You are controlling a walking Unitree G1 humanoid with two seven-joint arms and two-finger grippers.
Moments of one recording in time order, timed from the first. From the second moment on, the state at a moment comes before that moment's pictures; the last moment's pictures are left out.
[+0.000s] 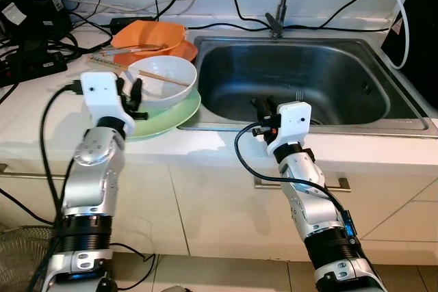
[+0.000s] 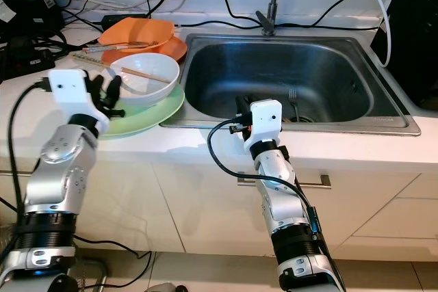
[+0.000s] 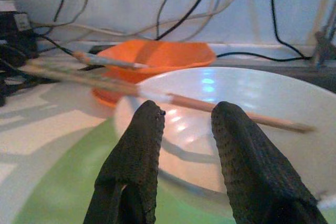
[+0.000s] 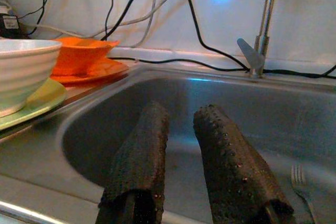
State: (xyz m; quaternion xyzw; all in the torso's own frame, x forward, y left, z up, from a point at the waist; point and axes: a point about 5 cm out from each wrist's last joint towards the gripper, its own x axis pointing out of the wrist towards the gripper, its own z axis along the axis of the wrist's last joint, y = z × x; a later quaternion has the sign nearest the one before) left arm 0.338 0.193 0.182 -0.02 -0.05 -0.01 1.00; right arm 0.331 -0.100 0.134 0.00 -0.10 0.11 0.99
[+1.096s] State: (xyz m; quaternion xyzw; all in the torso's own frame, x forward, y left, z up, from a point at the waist) left arm 0.328 0.159 0.224 -0.06 -0.16 -0.06 0.98; right arm 0.332 -0.099 0.135 0.00 -0.10 0.11 0.99
